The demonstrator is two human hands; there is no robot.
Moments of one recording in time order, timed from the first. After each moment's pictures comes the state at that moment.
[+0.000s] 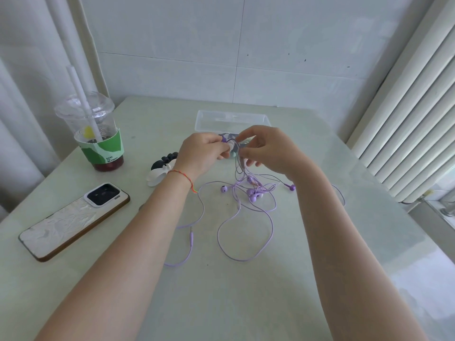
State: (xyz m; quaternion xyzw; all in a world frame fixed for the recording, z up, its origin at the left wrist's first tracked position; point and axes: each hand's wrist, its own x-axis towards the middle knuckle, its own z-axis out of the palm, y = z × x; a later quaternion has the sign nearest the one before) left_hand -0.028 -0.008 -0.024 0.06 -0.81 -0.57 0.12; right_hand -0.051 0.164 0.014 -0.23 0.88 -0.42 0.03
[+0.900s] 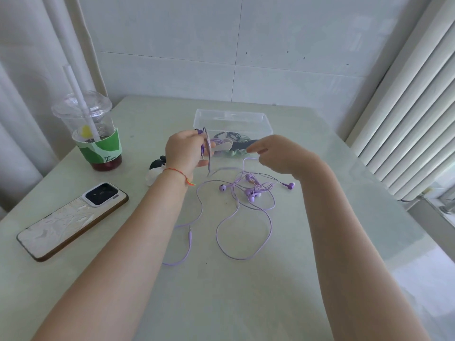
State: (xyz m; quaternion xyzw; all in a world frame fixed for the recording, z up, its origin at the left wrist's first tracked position) left_hand -0.020 -0.013 -0.015 0.19 -0.68 -0.70 0.15; right_hand -0.050 0.175 0.025 -0.18 0.95 -0.23 0.09
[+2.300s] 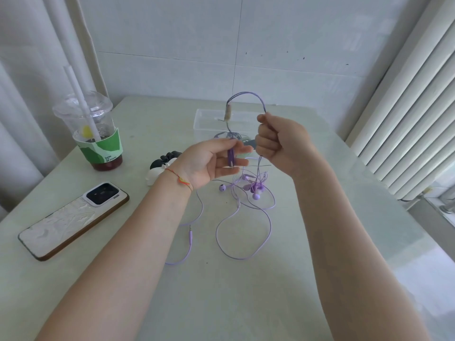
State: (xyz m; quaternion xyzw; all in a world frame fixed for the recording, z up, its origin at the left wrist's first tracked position) left_hand -0.012 0.000 -0.014 0.00 -0.55 -0.82 -0.13; right_hand -0.055 0.168 0.021 -0.08 0.55 -0.81 0.16
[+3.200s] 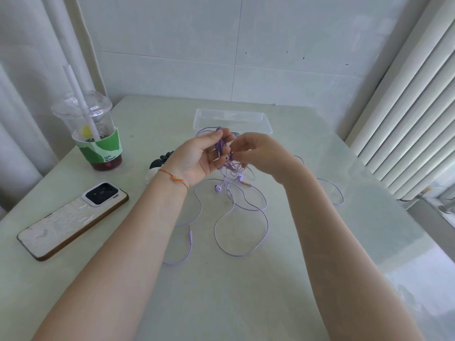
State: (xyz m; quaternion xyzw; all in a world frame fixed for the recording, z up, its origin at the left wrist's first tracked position) left_hand -0.016 -0.010 -0.017 0.03 -0.49 -0.87 -0.05; right_hand -0.051 0.154 0.003 -0.19 0.86 -0.47 0.11
